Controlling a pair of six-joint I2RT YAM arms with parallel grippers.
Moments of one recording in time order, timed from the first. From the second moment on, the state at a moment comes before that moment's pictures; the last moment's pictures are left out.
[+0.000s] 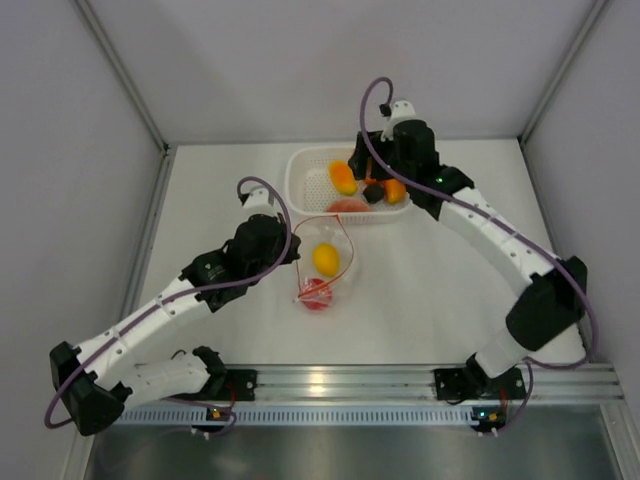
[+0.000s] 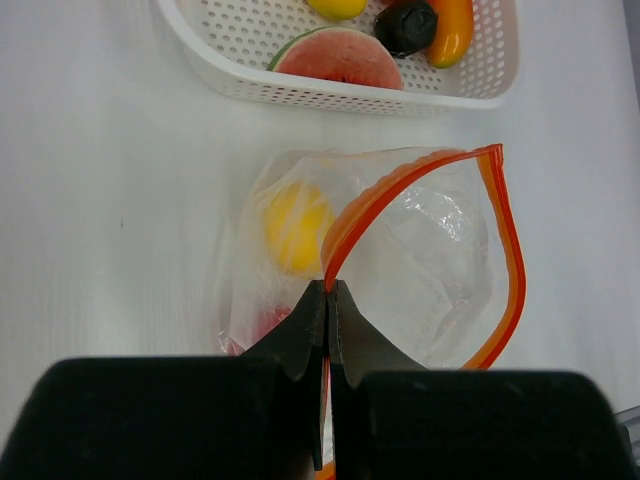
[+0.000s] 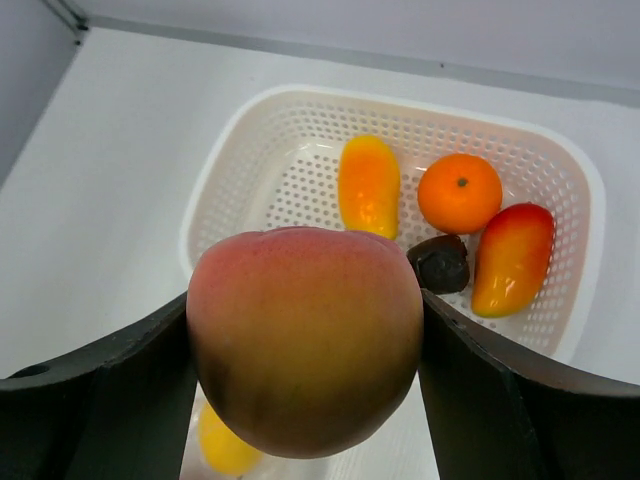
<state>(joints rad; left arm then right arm) -0.80 1.04 0.97 -0.46 -0.39 -0.72 0.56 1.51 1.46 -0.27 0.09 0.25</state>
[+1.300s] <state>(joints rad) -0.81 1.00 0.97 -0.47 -0.35 -0.78 0.58 1.42 1.35 -0.33 -0.16 0.31</state>
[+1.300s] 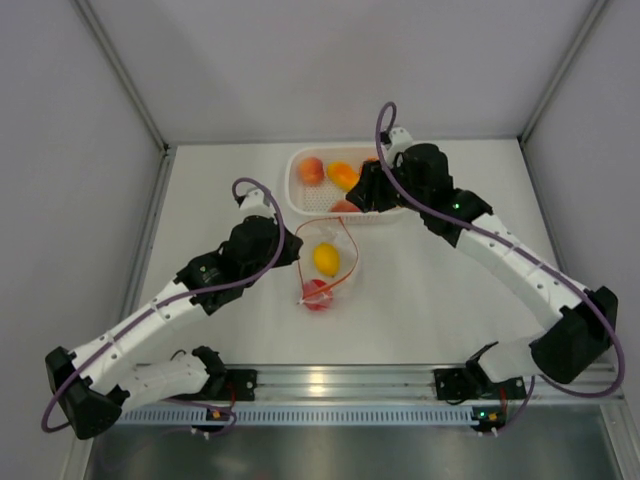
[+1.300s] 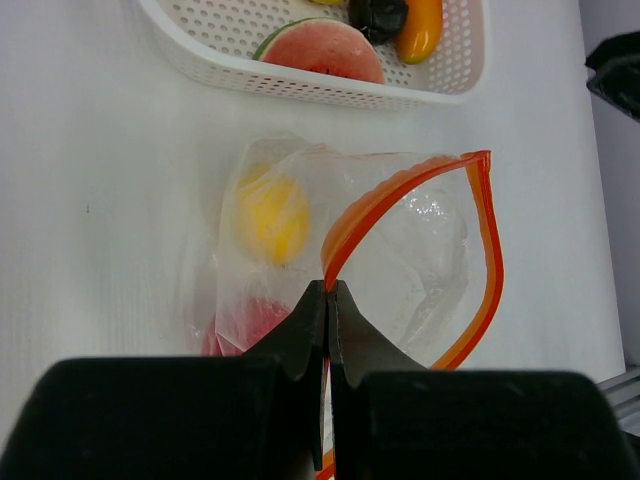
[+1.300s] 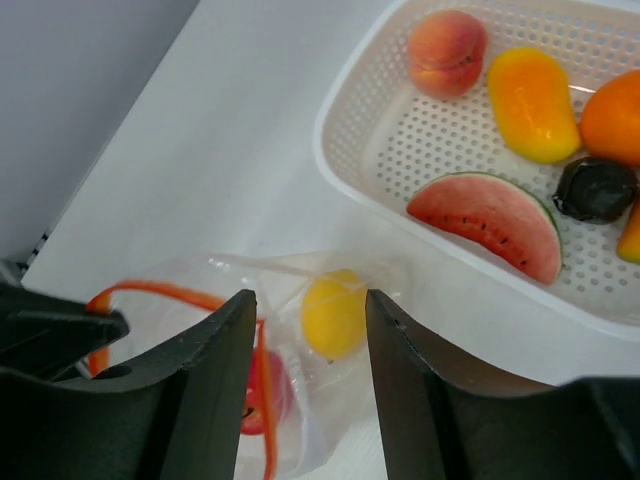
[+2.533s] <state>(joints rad) -0.82 1.04 0.98 -0.47 -0.26 -0.85 1.00 1.71 1.23 -0.25 0.43 0.67</state>
